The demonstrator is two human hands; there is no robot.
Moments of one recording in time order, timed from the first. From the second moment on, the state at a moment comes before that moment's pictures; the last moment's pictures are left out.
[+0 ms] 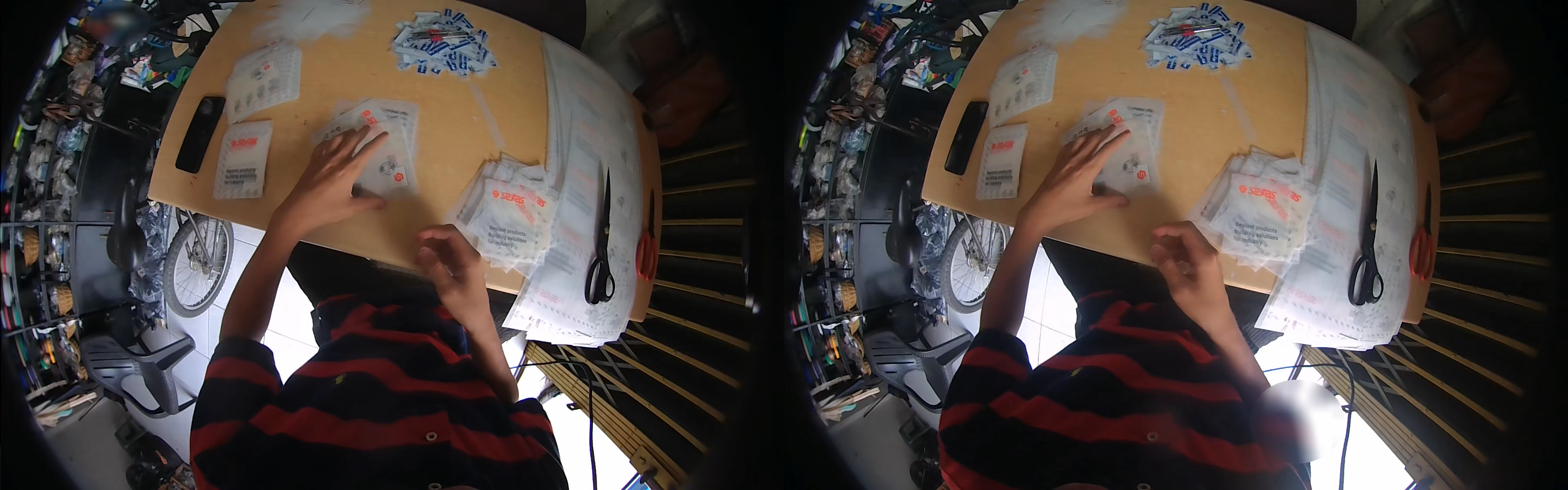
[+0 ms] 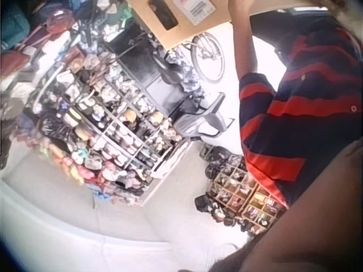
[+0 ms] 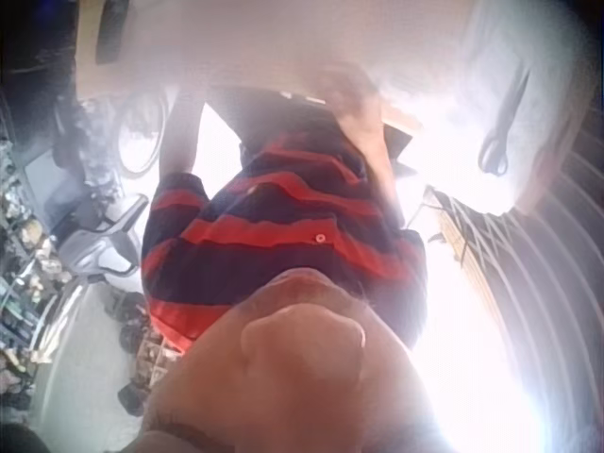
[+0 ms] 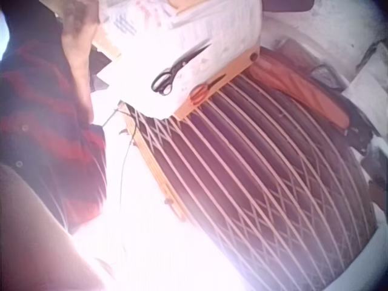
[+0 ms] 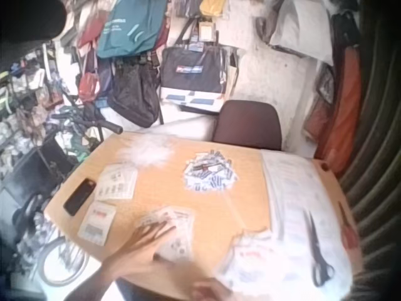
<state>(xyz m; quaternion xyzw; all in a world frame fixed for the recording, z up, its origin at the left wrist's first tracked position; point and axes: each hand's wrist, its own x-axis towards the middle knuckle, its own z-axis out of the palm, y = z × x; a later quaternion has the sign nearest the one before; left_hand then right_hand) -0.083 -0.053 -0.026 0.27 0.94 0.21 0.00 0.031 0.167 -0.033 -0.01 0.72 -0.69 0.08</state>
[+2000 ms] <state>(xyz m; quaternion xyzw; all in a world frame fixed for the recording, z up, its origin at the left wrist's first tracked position) -0.056 -0.034 -0.010 0.05 0.87 0.42 -0.27 -0.004 0.153 -0.049 -0.04 0.61 -0.79 0.04</state>
